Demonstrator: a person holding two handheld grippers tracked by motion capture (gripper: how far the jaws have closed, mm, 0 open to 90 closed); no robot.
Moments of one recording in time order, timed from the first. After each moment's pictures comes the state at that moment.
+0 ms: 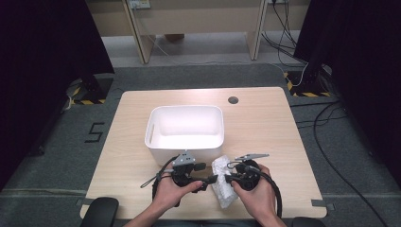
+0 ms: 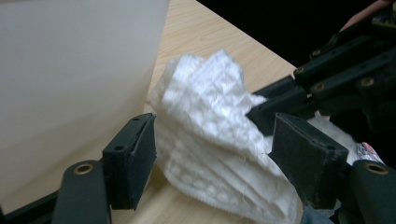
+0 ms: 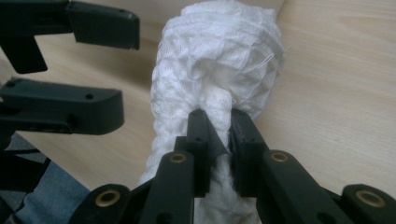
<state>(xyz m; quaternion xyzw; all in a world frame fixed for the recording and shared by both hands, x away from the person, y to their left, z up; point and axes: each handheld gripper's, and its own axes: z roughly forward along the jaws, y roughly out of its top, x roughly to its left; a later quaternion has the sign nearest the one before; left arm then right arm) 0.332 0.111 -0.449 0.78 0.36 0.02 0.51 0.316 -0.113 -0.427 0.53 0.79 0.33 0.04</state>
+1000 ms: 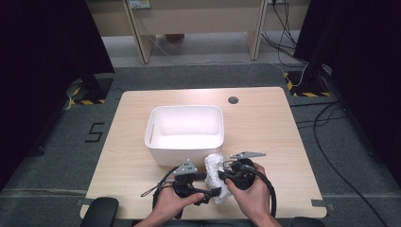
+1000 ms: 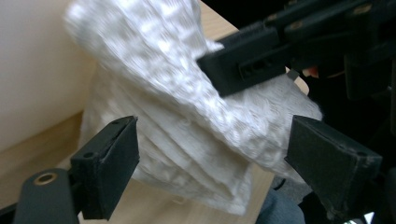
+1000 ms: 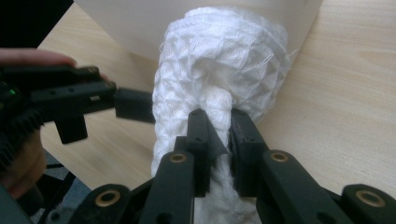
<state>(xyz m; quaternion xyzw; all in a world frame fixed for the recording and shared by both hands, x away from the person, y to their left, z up) 0.305 0.102 -0.459 0.78 0.37 -0.03 0.51 0.314 -0.099 -0.413 0.51 0.77 0.37 0.04</state>
